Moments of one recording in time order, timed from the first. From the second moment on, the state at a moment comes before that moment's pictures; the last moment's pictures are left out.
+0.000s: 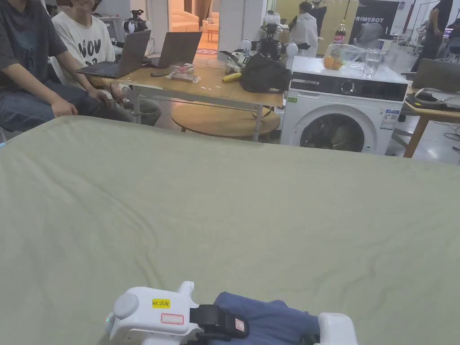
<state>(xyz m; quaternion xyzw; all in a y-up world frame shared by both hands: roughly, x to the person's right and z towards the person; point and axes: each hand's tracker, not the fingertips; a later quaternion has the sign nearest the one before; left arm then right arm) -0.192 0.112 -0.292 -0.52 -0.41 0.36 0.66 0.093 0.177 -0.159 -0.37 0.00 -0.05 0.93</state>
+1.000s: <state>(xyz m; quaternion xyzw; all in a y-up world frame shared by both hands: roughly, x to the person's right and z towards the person) -0.306 0.209 -0.289 -0.51 -0.35 0.36 0.70 0.063 0.269 -0.178 -0.08 -0.03 0.02 1.00</state>
